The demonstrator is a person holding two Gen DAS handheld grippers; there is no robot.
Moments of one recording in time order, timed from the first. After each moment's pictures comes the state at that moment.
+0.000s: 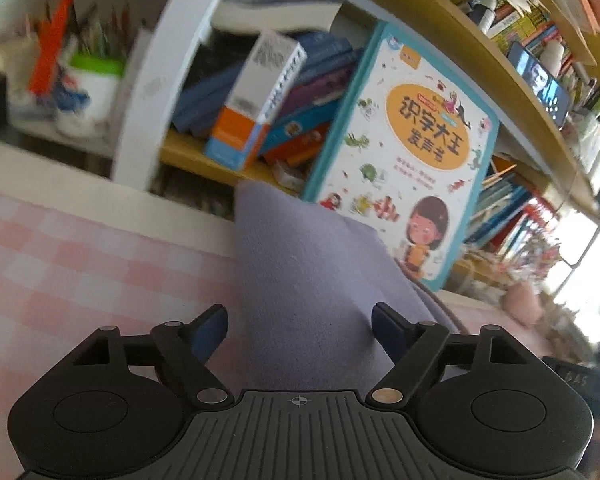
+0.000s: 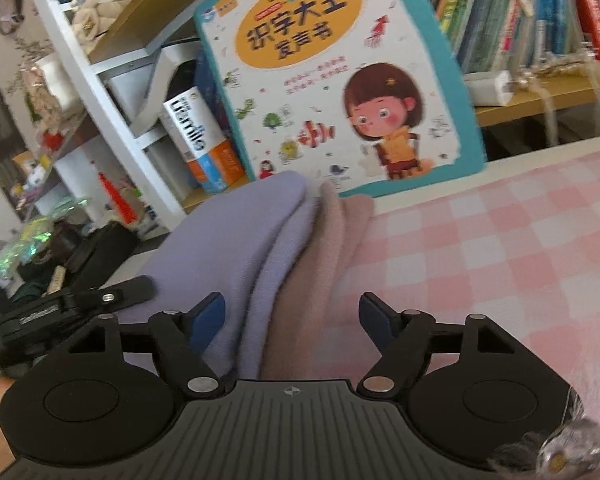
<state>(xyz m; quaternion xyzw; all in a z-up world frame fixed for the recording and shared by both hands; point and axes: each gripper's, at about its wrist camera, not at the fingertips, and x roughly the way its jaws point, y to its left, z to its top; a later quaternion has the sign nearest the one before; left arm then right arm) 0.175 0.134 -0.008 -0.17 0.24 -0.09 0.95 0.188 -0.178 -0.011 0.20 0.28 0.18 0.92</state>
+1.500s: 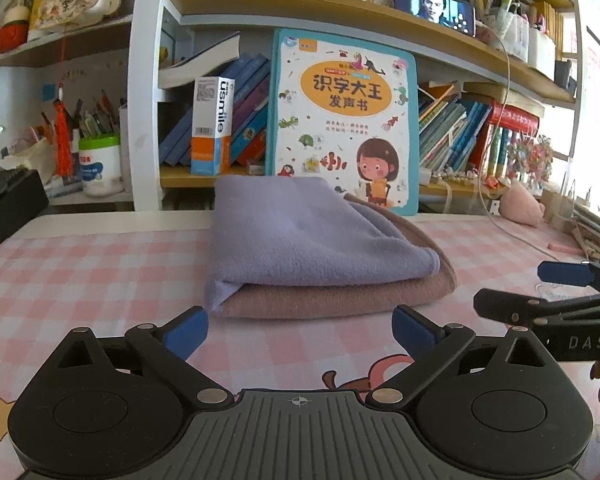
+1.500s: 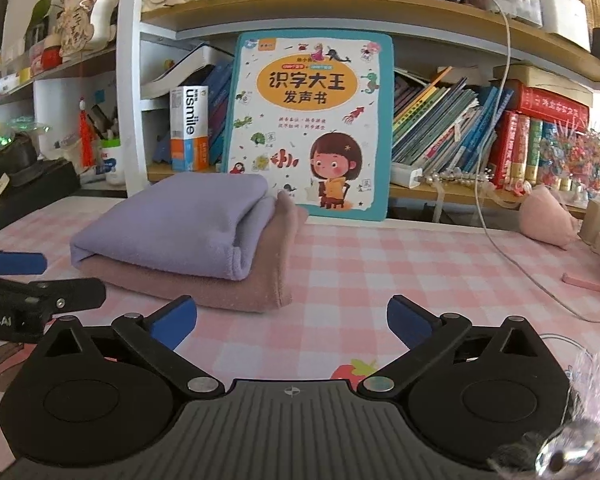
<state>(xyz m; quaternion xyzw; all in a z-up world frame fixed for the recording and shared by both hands) 0.062 0.062 -0.006 -0.01 0.23 -0.06 0.97 0.054 -0.133 0.004 -0.01 0.21 0.04 0.98</state>
